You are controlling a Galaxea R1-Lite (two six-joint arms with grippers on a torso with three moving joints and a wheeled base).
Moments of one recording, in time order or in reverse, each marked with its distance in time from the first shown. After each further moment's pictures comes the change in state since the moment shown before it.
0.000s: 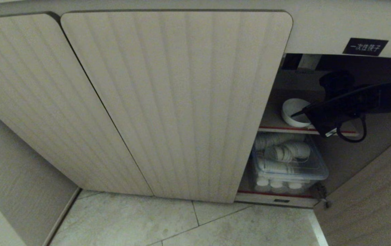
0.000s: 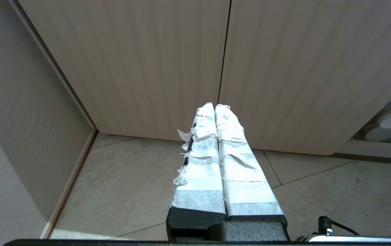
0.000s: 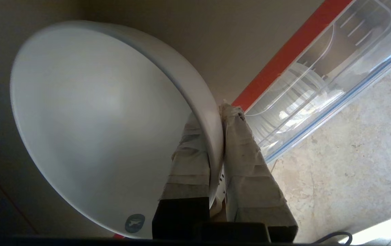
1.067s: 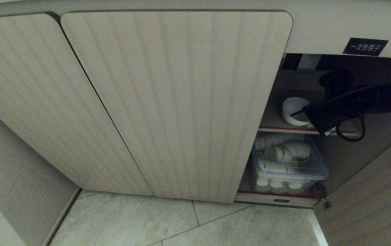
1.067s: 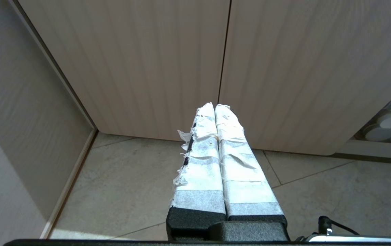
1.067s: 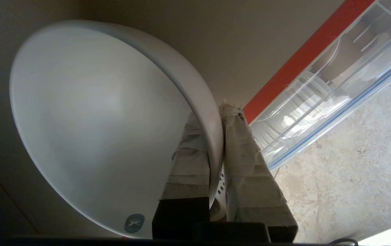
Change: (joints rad) left arm 0.000 0.000 0.000 0.000 0.000 0.000; right arm -0.004 0.015 -0.016 -0.016 -0.001 0.000
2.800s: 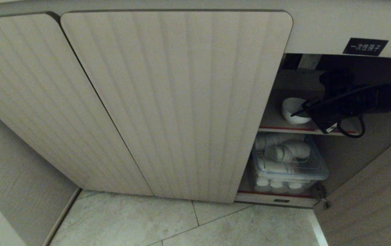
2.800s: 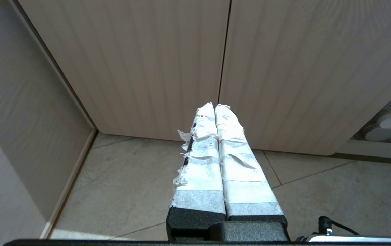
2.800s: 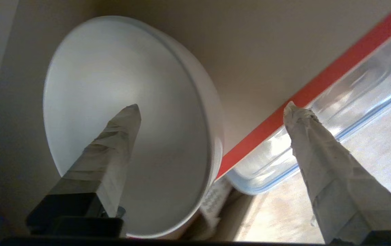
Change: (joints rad) left arm 0.000 0.000 0.000 0.000 0.000 0.000; right arm 0.001 0.005 -0.010 -0.046 -0.056 -0.101
